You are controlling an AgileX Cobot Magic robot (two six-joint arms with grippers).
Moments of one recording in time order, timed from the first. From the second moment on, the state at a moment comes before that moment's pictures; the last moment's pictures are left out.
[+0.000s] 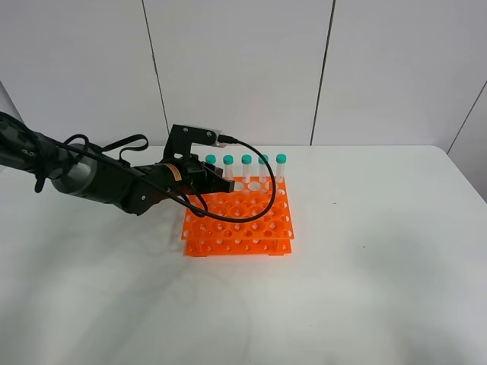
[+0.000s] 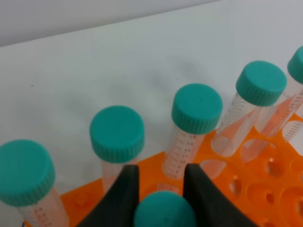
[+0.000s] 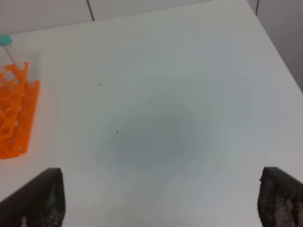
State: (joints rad) left arm -0.44 2.08 -1.05 0.03 -0.47 -0.19; right arm -0.02 -0.01 -0.51 -0.07 1.05 0.12
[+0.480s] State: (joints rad) left arm -0.44 2.09 -1.05 0.03 -0.49 -0.19; right arm -0.02 -0.01 -0.51 -0.07 1.05 0.12
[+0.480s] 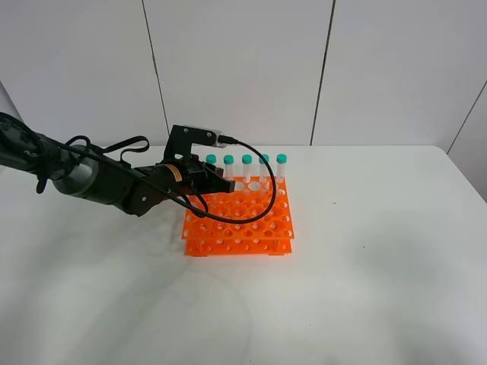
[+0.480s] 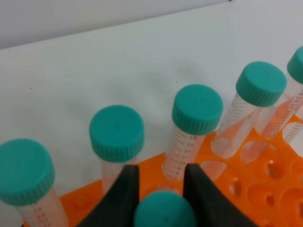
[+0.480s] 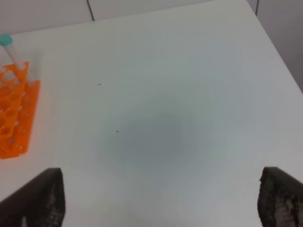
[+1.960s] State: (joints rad) left arm -0.03 1.48 -0.88 -0.02 -0.09 0.01; right arm -0.02 -0.01 -0.51 -0.07 1.05 0.12
